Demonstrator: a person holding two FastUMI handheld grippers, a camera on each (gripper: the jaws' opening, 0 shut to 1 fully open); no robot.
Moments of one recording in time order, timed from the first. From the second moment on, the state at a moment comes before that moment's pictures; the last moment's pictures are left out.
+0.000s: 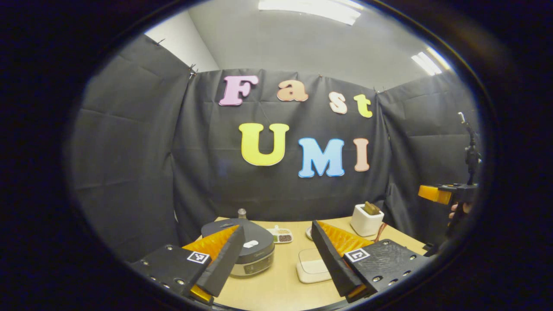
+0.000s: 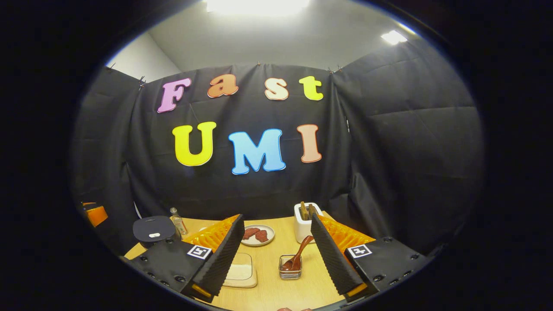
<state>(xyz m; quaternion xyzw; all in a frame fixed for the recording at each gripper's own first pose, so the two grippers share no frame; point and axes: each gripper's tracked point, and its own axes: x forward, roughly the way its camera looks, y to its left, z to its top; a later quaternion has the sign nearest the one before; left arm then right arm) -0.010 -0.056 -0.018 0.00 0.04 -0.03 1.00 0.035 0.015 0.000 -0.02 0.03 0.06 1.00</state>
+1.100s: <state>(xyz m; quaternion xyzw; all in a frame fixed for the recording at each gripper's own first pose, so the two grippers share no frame) -0.002 -0.092 0.007 -0.06 0.07 0.15 0.98 0.148 -0.064 -0.031 -0.01 0.06 0.16 0.99</state>
